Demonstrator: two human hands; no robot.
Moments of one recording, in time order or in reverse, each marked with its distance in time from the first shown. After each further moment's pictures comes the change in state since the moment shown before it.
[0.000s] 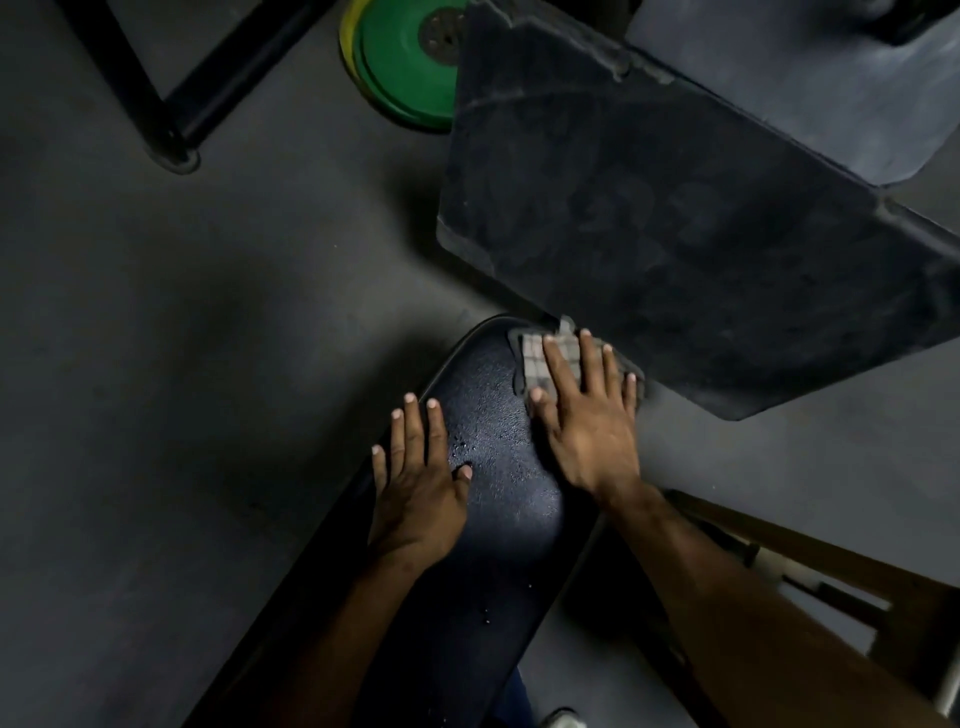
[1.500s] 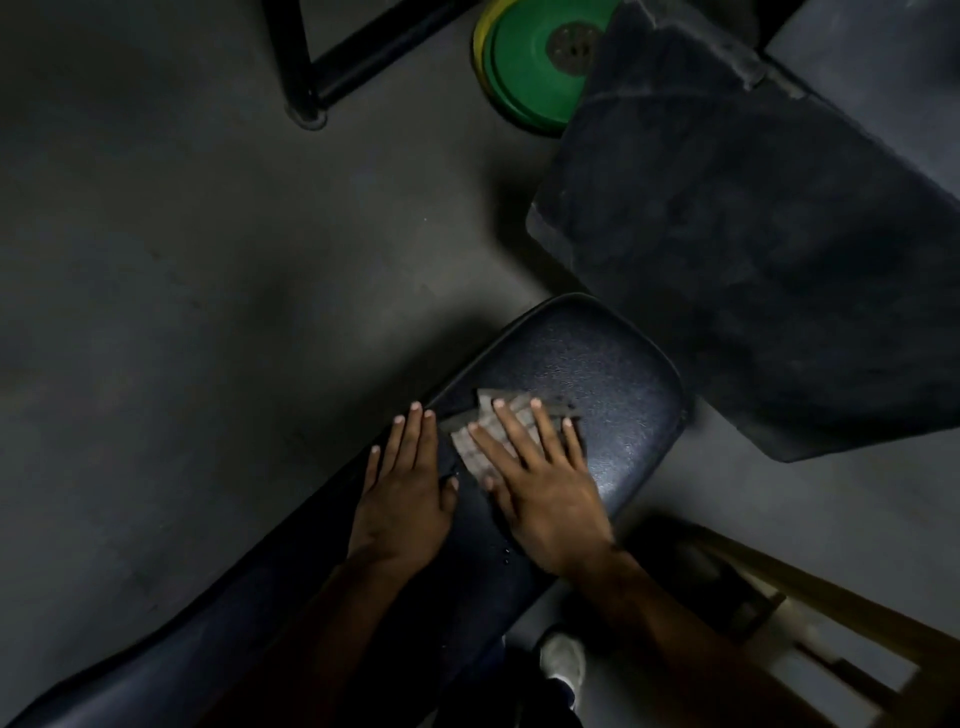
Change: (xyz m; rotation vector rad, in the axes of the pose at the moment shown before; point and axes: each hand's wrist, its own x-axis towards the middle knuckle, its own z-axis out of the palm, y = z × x) left_hand -0.084 -0.060 0.018 -0.055 0.106 -0.117; right_hand -0.100 -0.053 0.047 -0.158 -0.147 -0.545
